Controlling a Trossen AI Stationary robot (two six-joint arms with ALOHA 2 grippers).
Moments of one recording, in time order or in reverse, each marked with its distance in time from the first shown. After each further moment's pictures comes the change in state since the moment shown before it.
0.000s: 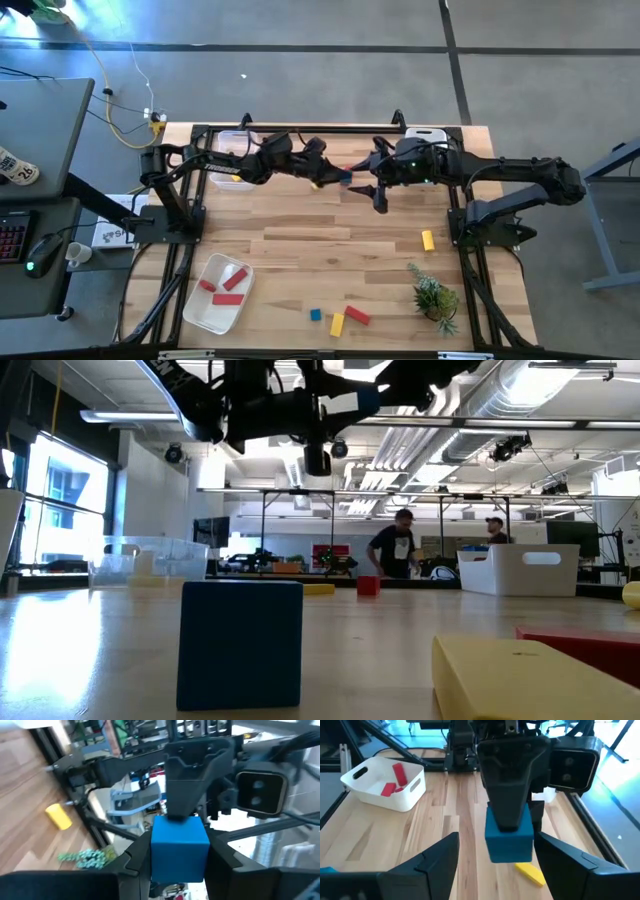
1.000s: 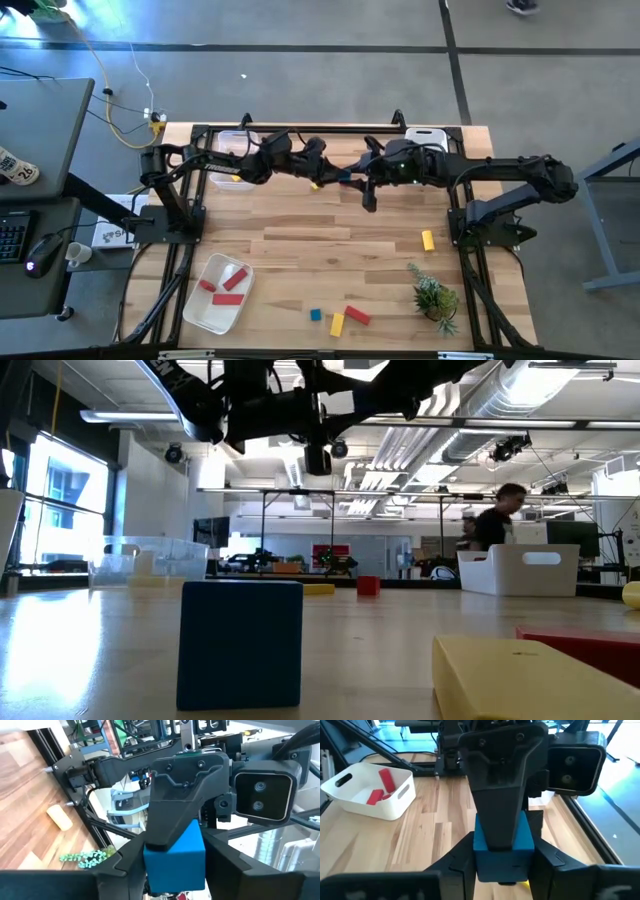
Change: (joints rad) left arm -0.002 0.001 0.000 0.002 0.002 0.024; right arm 0.003 0.085 0.000 0.098 0.025 0.023
